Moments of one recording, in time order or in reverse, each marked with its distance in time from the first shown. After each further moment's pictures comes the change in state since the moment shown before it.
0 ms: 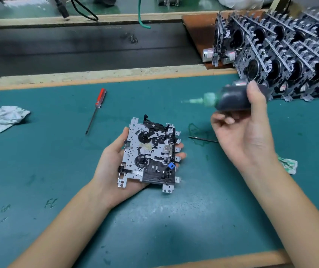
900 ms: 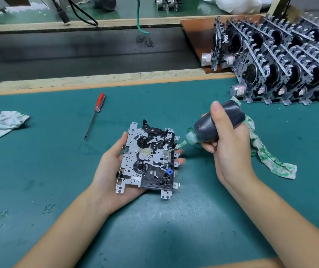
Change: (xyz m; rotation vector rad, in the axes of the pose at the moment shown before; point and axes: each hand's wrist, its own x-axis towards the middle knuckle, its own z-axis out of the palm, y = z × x) left_hand 0.006 0.002 -0.003 -0.029 -0.146 -0.072; right_hand -0.010 0.024 -0.002 -0.549 0.037 -0.190
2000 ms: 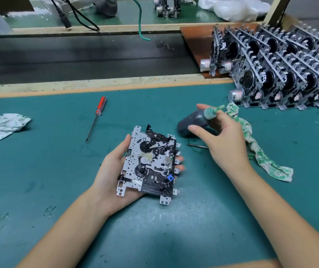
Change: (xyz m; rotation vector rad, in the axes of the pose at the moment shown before) left_hand -0.007 0.003 0.005 0.098 0.231 0.049; right_hand 0.023 0.008 -0.016 -0.622 -0.145 -0.212
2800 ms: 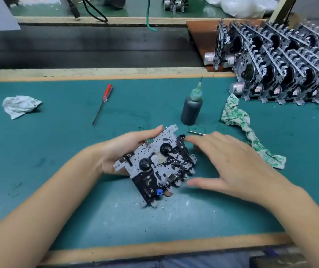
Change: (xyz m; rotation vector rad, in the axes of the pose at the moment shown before) left_hand -0.001 0.019 0.019 0.581 0.161 -0.325; right_hand -0.052 -0.019 -0.042 -0.927 -0.491 -0.646
